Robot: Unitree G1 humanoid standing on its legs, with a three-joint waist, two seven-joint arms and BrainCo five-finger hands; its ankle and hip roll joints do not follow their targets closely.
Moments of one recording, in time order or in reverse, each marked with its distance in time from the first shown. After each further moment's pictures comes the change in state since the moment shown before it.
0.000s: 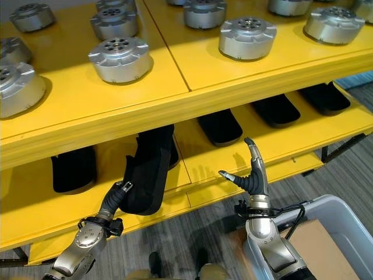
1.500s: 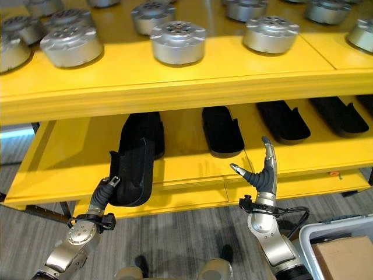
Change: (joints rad) left arm -0.020 0.070 0.037 -0.008 -0.056 -0.038 0.084; right arm -0.063 0.092 -0.068 0.026 0.045 0.036 -0.027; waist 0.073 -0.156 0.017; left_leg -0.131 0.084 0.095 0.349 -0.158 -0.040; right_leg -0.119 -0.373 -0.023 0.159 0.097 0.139
